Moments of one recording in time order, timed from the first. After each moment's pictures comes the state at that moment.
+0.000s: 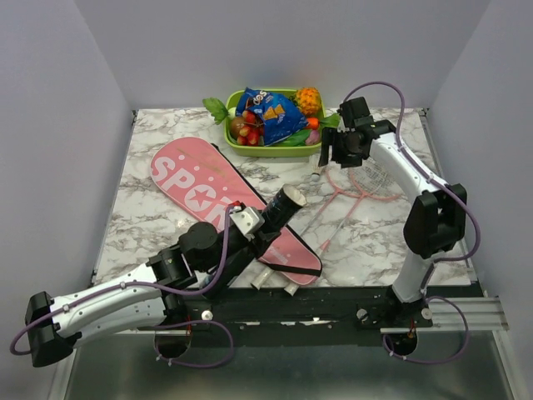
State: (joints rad) left arm -1.08 0.72 0.54 0.12 -0.12 0.03; right arm 0.32 1.81 1.64 -0.83 -0.06 0.32
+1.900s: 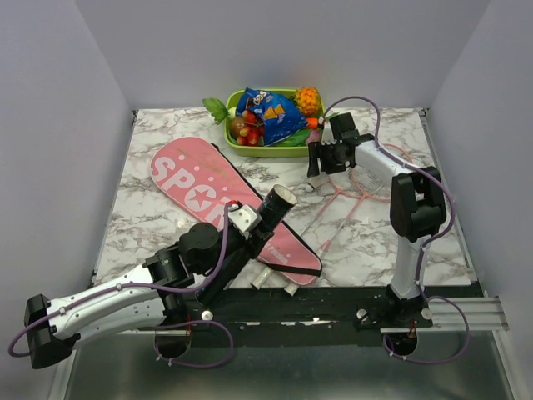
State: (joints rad) left arm -1.08 0.69 0.55 -0.01 -0.21 -0.01; right arm 0.30 2.04 1.55 -0.51 -0.23 0.10
